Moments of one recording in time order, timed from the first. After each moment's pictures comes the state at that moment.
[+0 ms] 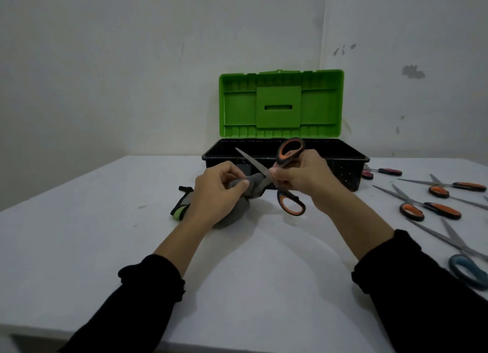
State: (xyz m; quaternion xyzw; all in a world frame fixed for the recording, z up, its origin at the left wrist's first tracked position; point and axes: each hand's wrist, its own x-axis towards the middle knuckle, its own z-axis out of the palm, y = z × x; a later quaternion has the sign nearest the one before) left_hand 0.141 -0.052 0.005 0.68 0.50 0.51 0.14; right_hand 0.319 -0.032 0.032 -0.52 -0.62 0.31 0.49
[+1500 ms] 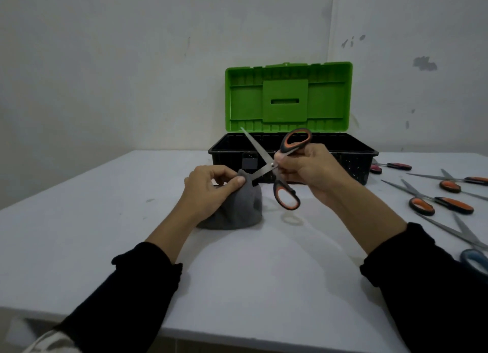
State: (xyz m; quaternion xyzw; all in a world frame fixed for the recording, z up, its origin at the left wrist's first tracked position) left_hand 0.111 -0.048 -0.004 0.71 0.48 0.50 0.15; right_hand 0.307 -0.049 0.038 -0.41 -0.58 0.43 0.55
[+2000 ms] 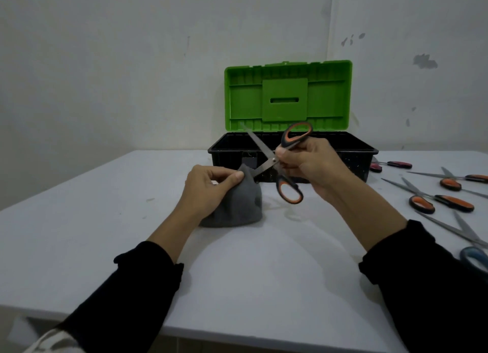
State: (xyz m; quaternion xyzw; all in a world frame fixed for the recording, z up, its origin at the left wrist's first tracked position) left_hand 0.117 -0.052 -0.002 0.67 0.46 0.54 0.22; right_hand 0.310 -0.052 0.041 -0.41 -0.58 0.43 0.56
